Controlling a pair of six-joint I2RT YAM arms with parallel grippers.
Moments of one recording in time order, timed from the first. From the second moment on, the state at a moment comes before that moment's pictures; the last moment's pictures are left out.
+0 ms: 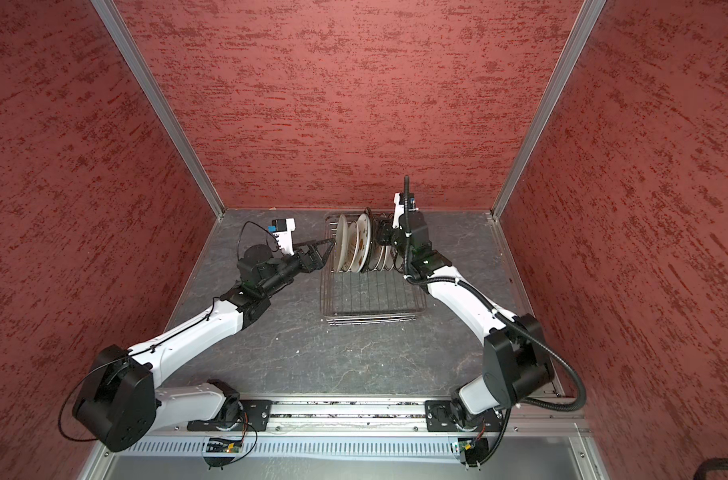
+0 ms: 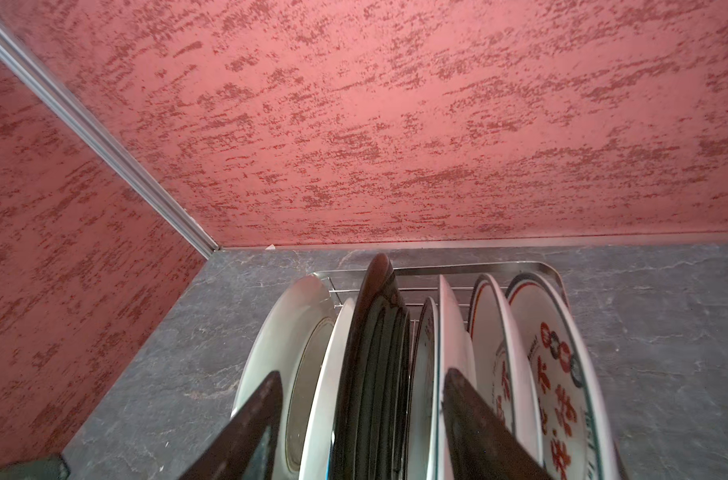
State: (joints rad) left arm -0.48 1.27 0.77 0.42 0.21 -0.67; right arm 0.46 1.55 1.21 0.08 0.07 0.38
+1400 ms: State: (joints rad) left arm -0.48 1.28 0.73 0.35 0.10 -0.67; right arm 0.56 1.84 1.57 -0.35 0.40 0.37
